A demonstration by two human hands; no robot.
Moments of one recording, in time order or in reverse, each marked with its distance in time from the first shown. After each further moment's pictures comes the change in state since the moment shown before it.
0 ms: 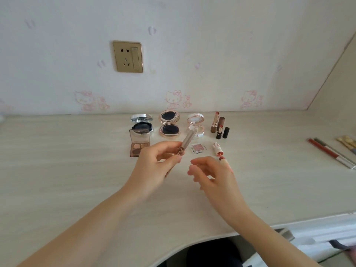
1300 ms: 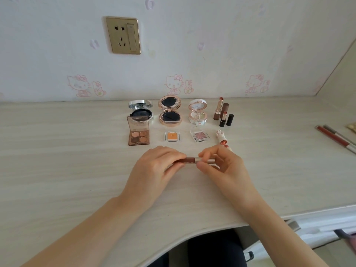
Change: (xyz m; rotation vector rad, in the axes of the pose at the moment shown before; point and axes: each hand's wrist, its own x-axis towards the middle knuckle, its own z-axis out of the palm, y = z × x) left_hand -0.023 -0.022 0.001 0.670 0.045 0.523; right_hand 0.007 0.017 -0.010 0.225 -0.059 -0.026
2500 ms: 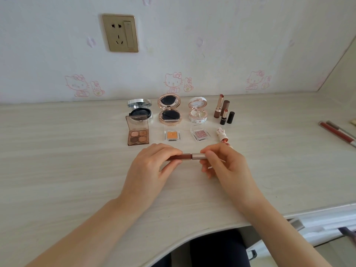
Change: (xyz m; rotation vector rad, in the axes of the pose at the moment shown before) left_hand -0.001 -0.006 -0.001 -0.022 0.026 -0.050; right_hand 0.004 0.002 0.001 0.036 0.059 0.044
